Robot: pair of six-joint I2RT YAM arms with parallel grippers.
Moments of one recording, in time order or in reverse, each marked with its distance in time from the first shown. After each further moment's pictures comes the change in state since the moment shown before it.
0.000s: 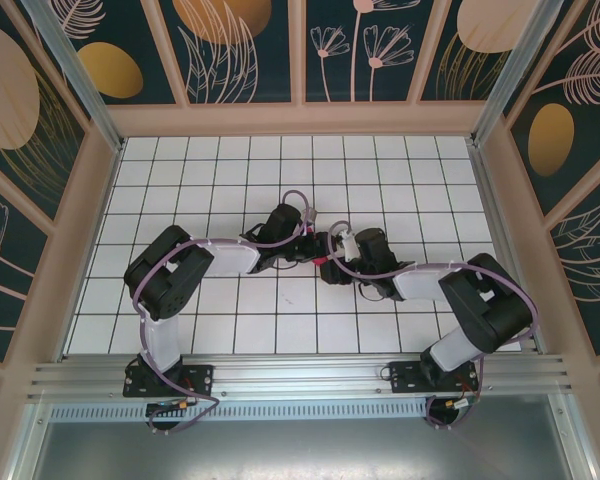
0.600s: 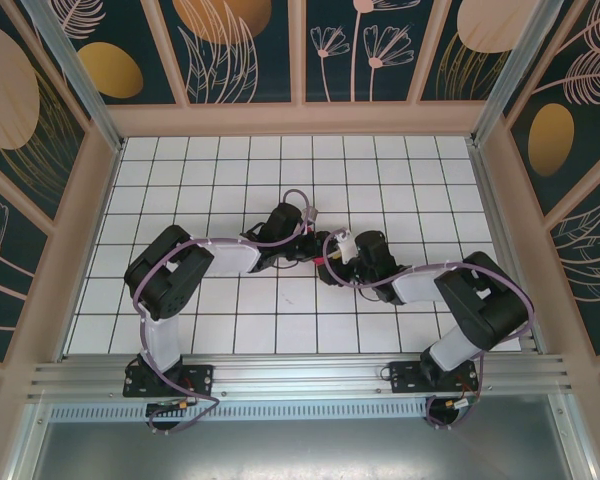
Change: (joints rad) left arm 0.000 0.002 0.011 -0.007 0.000 0.000; right arm 0.012 0.021 -0.040 0.156 0.003 -0.147
